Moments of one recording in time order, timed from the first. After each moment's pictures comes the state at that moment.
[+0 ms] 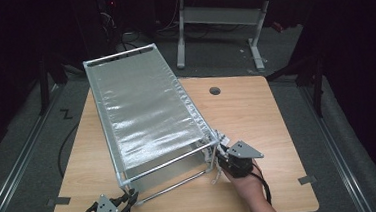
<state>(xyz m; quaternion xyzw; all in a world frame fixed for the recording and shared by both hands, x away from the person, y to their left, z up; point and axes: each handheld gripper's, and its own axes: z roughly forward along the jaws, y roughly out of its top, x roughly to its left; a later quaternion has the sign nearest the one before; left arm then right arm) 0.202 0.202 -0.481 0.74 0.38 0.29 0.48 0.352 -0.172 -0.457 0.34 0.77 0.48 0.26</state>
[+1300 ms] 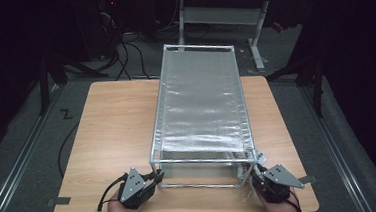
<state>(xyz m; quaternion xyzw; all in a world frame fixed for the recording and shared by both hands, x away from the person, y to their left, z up) 0.273 0.158 -0.481 0.76 0.32 0.24 0.51 0.284 -0.249 -0.461 0.41 0.74 0.43 0.32</state>
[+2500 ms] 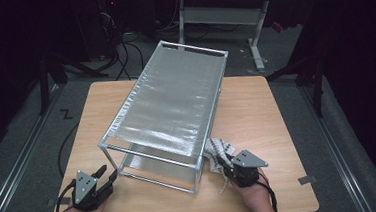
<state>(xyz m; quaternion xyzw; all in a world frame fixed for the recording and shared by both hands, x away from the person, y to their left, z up) 0.253 0.257 -0.486 0.68 0.47 0.34 0.44 0.333 -0.185 -0.469 0.34 0.78 0.45 0.26</state>
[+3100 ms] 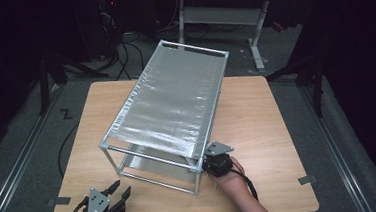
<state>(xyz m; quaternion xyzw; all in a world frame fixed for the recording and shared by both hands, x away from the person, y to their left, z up) 0.213 0.214 -0.482 0.71 0.43 0.31 0.46 0.377 -0.125 -0.495 0.32 0.84 0.40 0.20</state>
